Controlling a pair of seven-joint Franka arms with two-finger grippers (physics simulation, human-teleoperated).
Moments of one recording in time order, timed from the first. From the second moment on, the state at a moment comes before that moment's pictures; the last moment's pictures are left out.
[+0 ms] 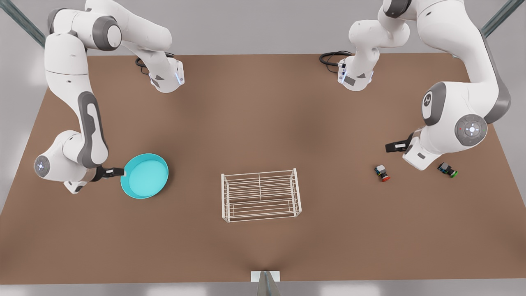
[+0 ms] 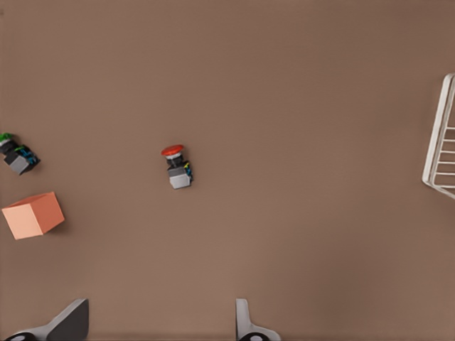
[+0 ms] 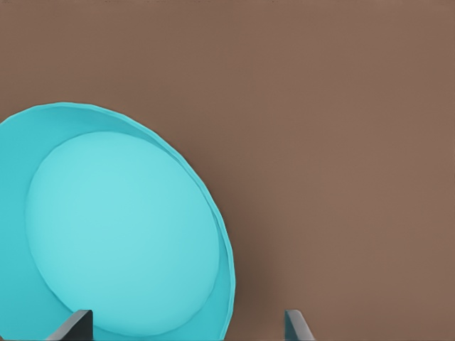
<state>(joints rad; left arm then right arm) -0.08 0.26 0.00 -1.46 0.04 1.44 -0.20 -0.19 0.51 -0.07 -1.85 0.21 2.11 -0.48</state>
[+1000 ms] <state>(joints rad) -0.08 0.26 0.01 -1.46 0.04 1.40 -0.22 -0.20 0.56 -0.07 -1.95 0.36 2.31 -0.68</state>
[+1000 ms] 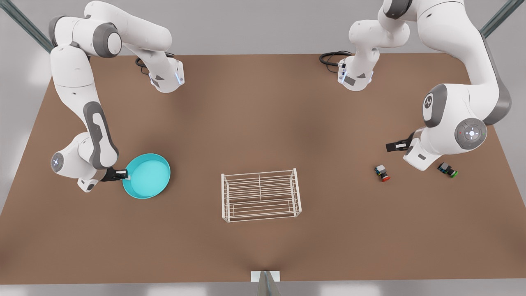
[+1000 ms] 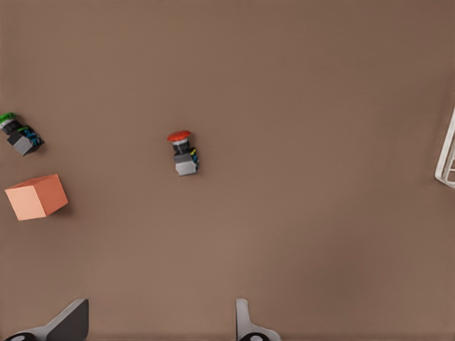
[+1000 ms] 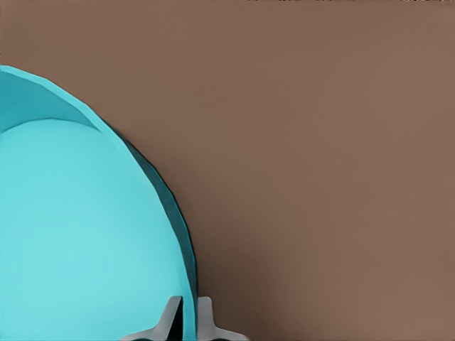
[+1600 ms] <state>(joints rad) -0.08 0.35 0.01 -1.49 0.04 1.48 -0.23 -0.01 0.49 0.06 -1.48 0.40 1.92 -0.66</state>
